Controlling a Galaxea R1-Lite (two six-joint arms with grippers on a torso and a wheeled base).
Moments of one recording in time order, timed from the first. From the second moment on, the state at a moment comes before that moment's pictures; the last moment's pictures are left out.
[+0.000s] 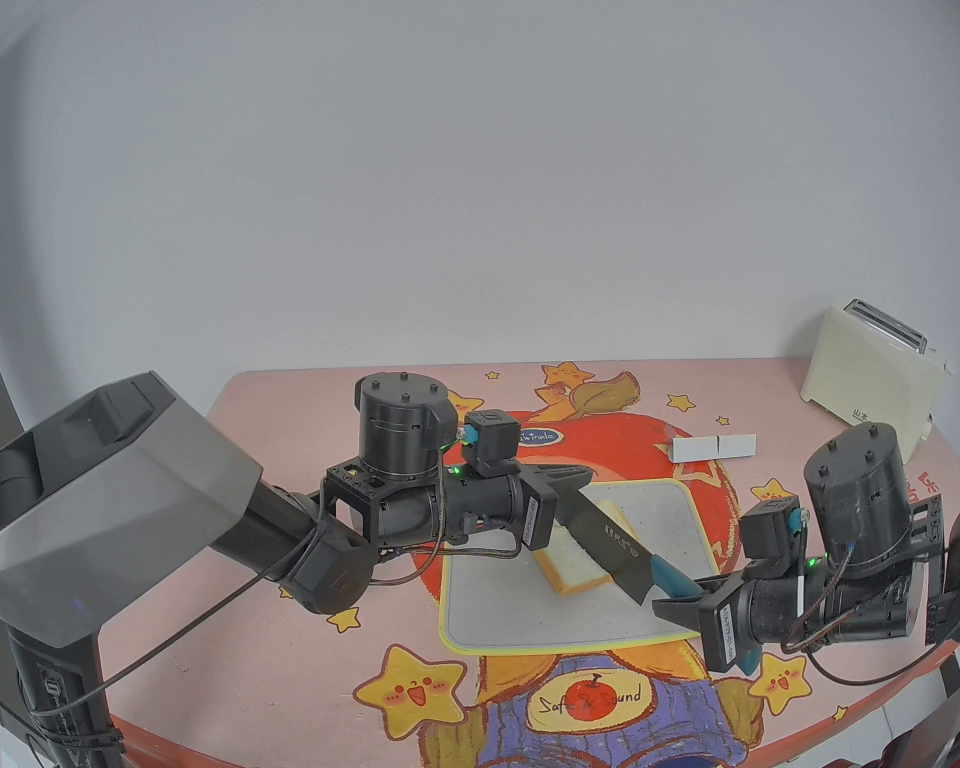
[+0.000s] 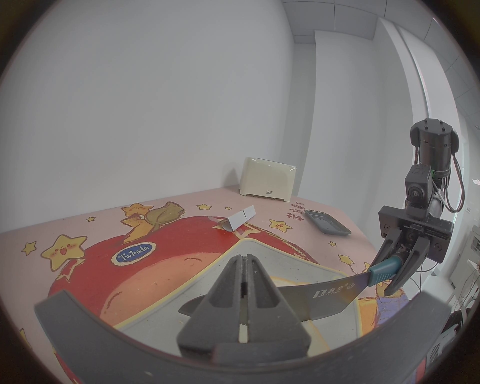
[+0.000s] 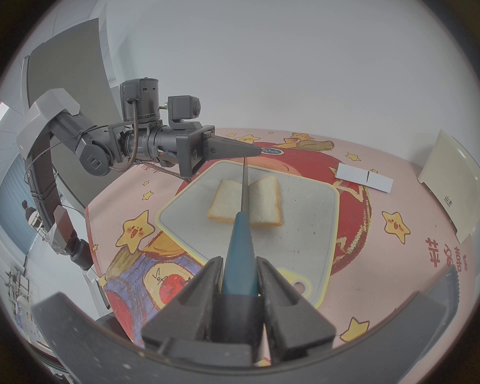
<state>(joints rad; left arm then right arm) -0.64 2.18 -1.08 -0.85 -0.47 -0.05 0.79 1.49 -0.66 -0.09 -0.12 0.24</state>
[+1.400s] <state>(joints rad) -0.64 2.17 -1.08 -0.85 -0.47 -0.05 0.79 1.50 -0.64 -0.08 -0.12 0.24</state>
